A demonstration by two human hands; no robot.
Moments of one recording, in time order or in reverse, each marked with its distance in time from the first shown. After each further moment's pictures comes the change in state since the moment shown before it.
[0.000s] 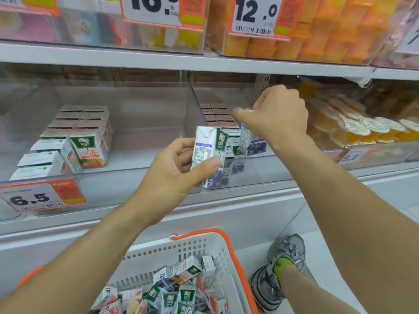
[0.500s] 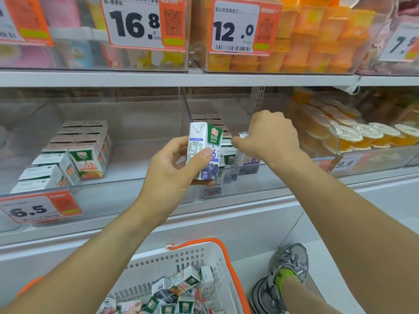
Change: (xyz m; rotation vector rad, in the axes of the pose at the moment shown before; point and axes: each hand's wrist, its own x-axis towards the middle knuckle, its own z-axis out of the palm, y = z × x) left_hand 0.011 0.010 0.026 0.023 0.156 0.073; right_hand -0.010 0.021 -0.006 -0.111 -0.225 -0.065
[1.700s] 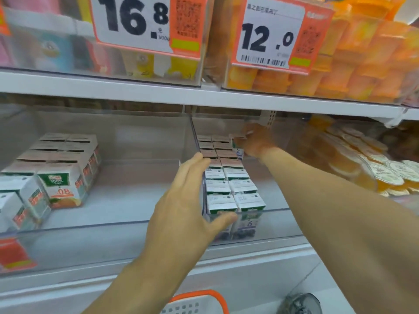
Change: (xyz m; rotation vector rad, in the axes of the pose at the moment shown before) left_hand 0.040 -0.046 0.001 0.920 0.124 0.343; right_hand 0.157 0.011 0.113 0.502 -0.196 0.045
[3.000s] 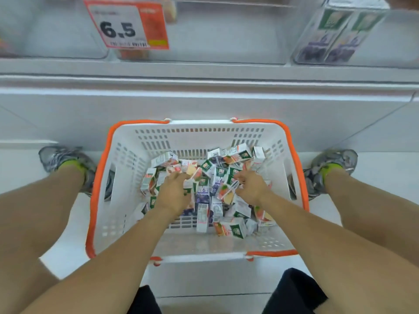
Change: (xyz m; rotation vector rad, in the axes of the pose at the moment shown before) left_hand -0.352 -0.172 -0.022 0.214 -0.667 -0.748; right_hand -0.428 0.090 0.218 -0.194 -0.879 0.271
